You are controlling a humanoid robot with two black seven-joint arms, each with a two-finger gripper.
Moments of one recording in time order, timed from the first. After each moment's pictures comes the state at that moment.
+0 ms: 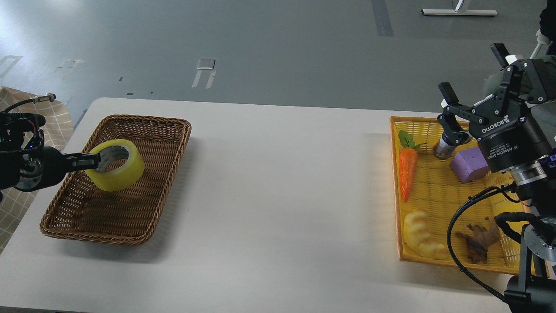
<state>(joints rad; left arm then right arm) -0.36 1.02 -0.85 -1.33 1.55 -0.45 0.11 0.12 0.00 1.77 1.65 -0.85 0.49 -0.14</state>
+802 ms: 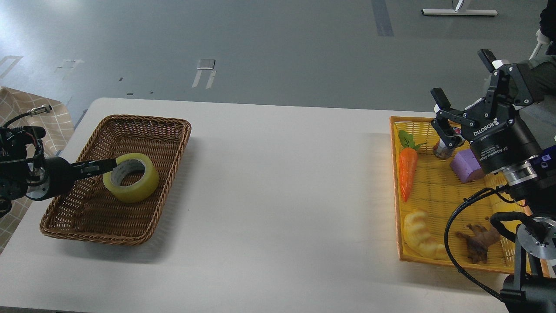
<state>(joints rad) -0.35 0.97 -0.84 -1.22 1.53 -0.39 -0.08 0.13 0.00 1.75 1.62 -0.88 0.49 -0.14</state>
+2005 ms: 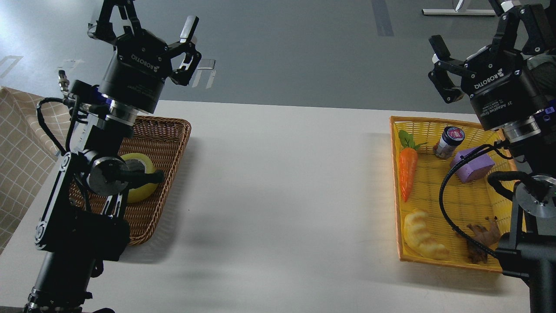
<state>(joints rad) -0.28 0.00 -1.55 -1.55 0.74 -0.37 -0.12 0.34 0.00 1.74 1.58 -0.88 0.49 -0.13</state>
